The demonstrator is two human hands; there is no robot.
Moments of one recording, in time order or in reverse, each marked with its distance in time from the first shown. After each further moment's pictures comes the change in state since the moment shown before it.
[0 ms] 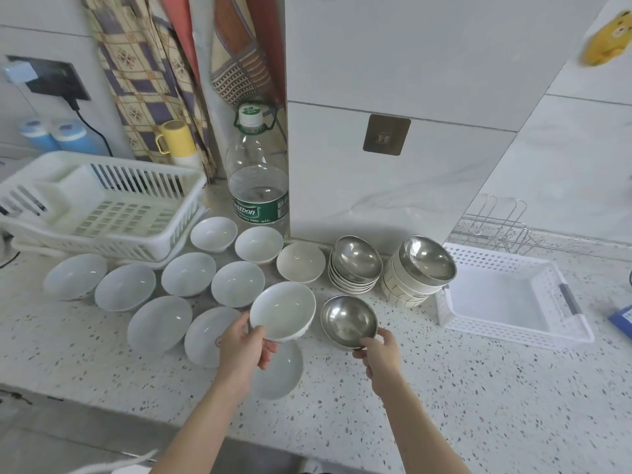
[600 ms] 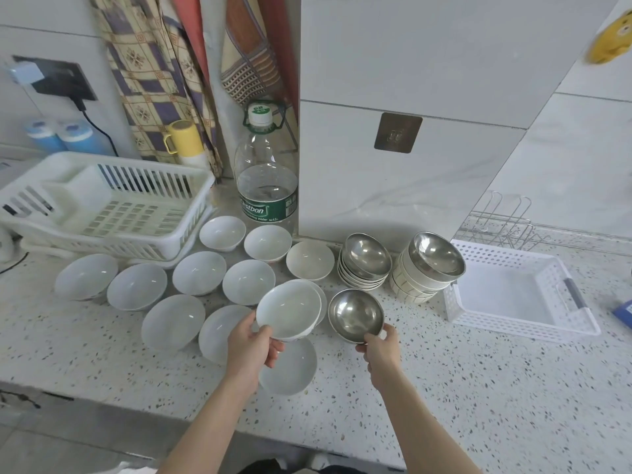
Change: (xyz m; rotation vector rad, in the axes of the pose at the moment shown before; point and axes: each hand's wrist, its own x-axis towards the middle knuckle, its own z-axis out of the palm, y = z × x) left_hand 0.007 -0.005 -0.015 -0.005 -0.024 -0.016; right_hand -0.001 0.007 0.024 -0.026 0.060 -0.017
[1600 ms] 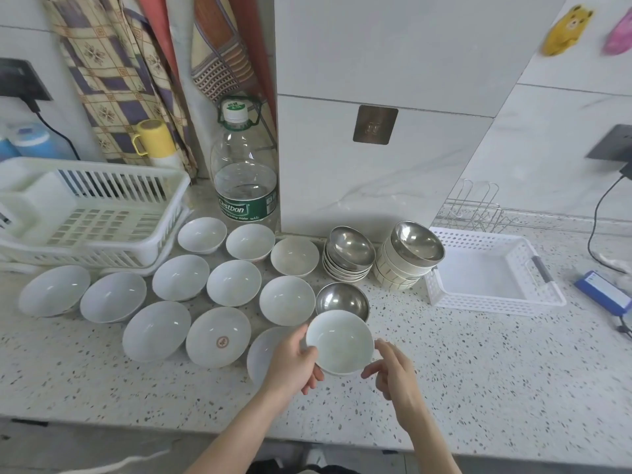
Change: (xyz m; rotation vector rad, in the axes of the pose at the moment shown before) left_hand -0.028 -0.021 0.042 0.257 -0.451 0.081; right_hand -0.056 0.033 -0.048 0.031 -0.149 -0.250
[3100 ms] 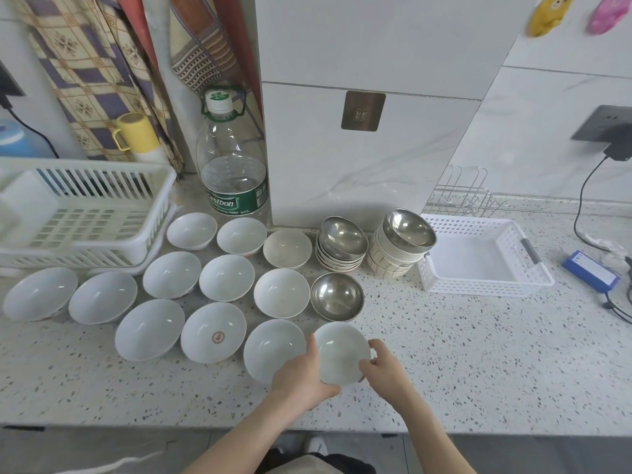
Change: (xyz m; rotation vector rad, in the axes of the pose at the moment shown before) left_hand -0.003 -0.020 0.023 0.958 -0.158 0.013; right_hand 0.010 0.023 -0.002 -0.559 -0.110 0.064
